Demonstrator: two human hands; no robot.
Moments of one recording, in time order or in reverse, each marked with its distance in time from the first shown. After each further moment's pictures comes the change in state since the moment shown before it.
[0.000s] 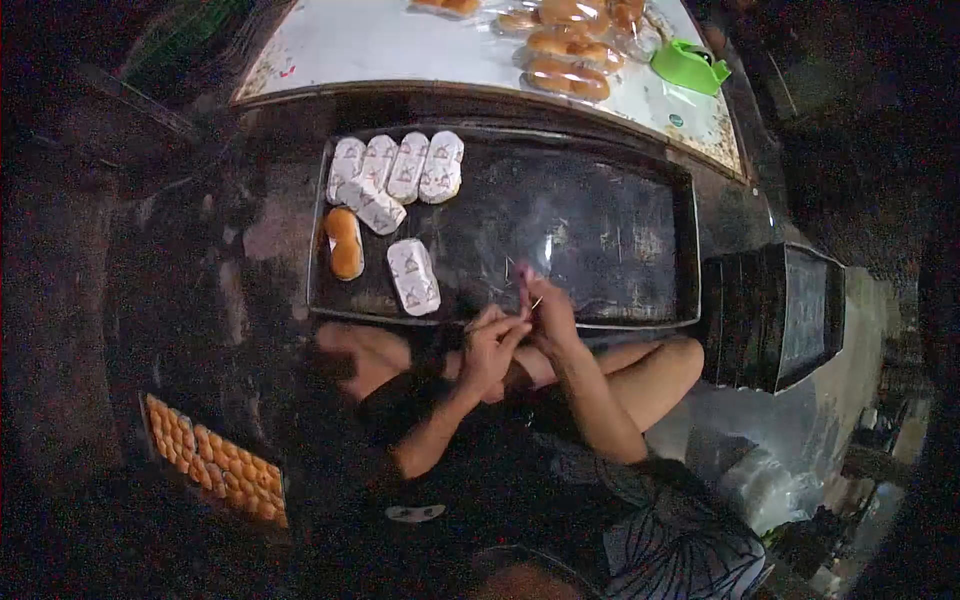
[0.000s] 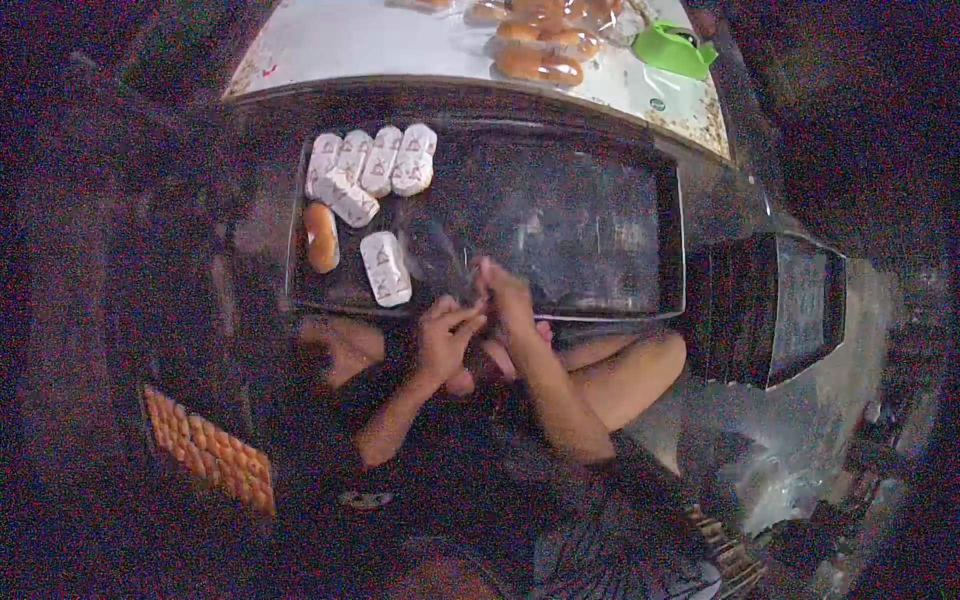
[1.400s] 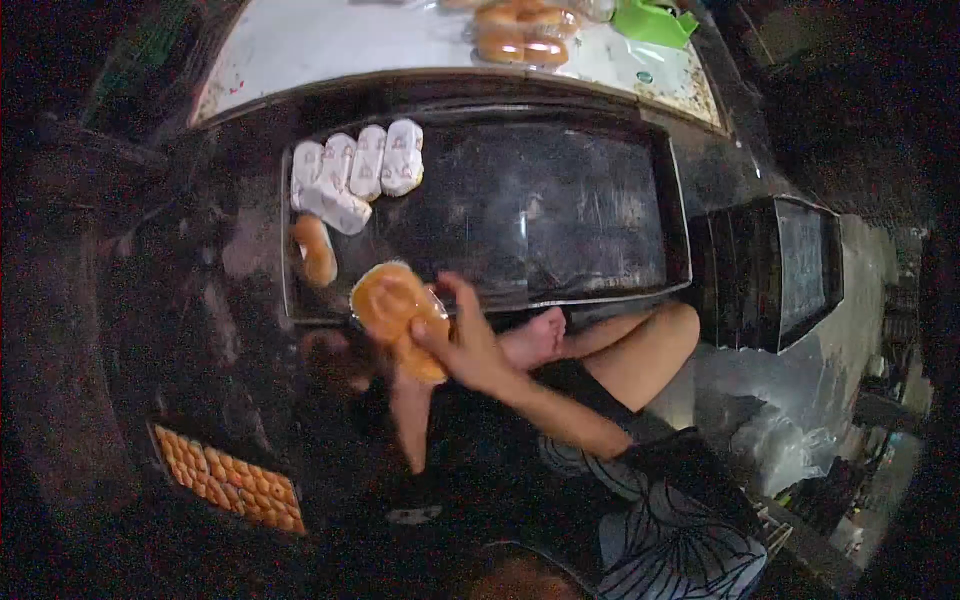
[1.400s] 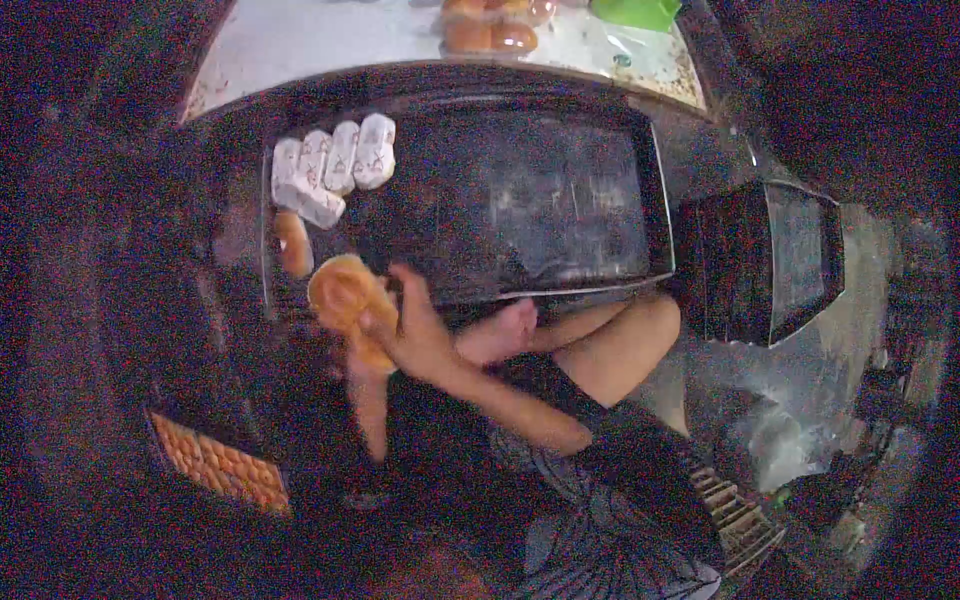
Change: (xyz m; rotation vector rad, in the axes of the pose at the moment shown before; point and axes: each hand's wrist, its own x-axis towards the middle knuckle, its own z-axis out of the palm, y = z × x) left_hand -0.022 -0.057 -0.032 -1.275 0.135 -0.101; right_hand 0.042 0.087 0.091 -1.663 0.730 -0.522
